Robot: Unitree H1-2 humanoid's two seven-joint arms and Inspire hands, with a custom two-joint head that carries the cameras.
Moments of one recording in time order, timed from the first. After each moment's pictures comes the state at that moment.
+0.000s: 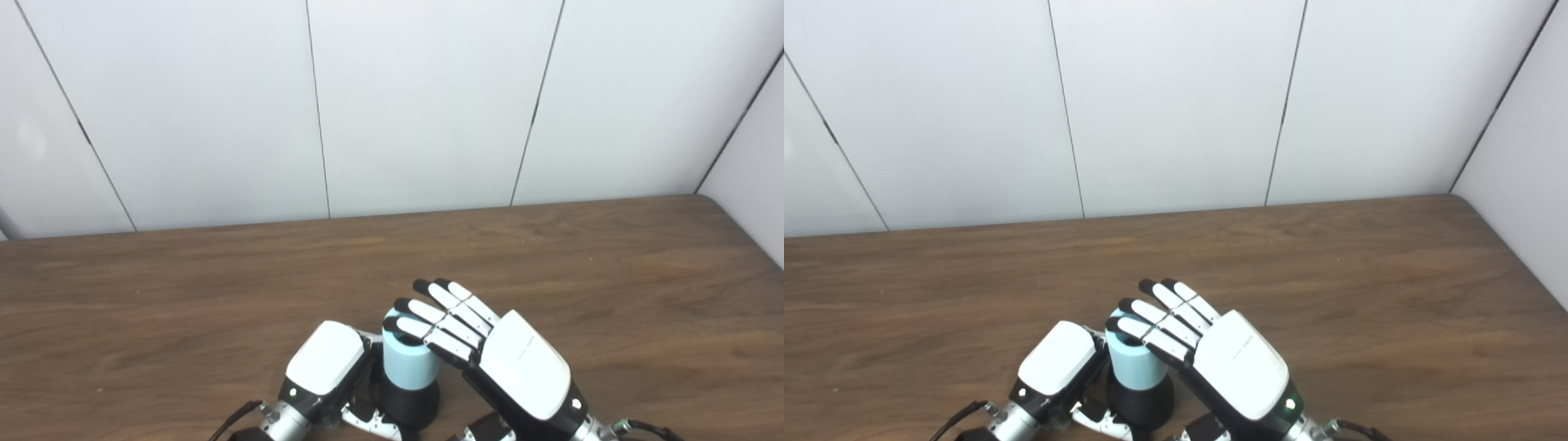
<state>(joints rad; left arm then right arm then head) -0.25 0.26 -0.55 0.10 0.94 -0.26 0.11 0.09 -0.26 0.21 -0.52 -0.97 -0.36 0.03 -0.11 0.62</state>
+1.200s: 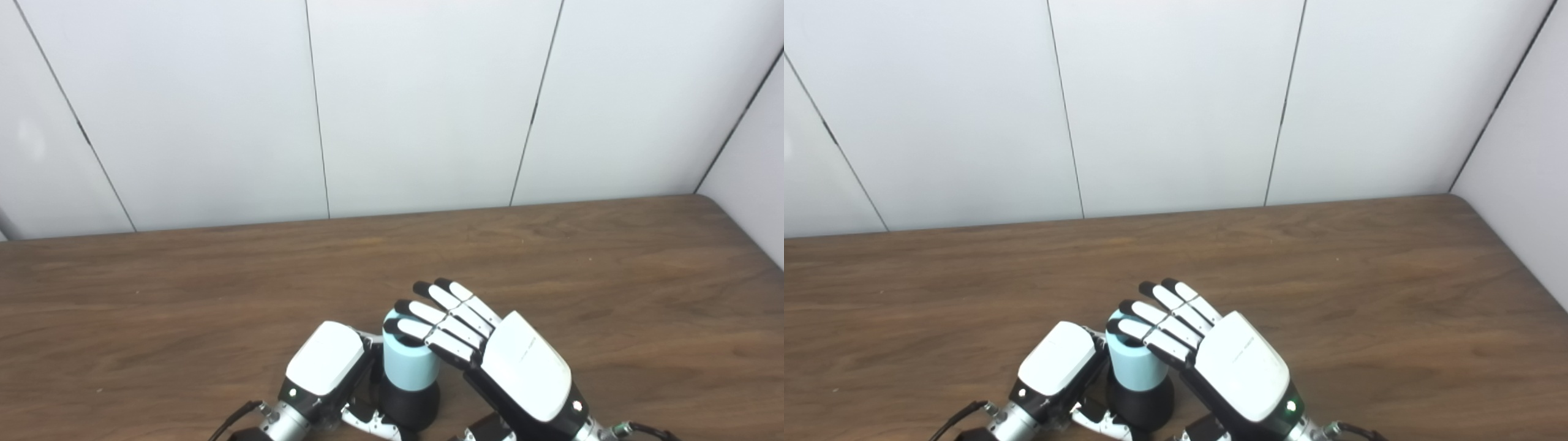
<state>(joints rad) -0.25 0.26 -0.55 0.10 0.94 -0.27 0.11 0.09 -0.27 0.22 -0.52 -0.97 -0.36 0.01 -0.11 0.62</state>
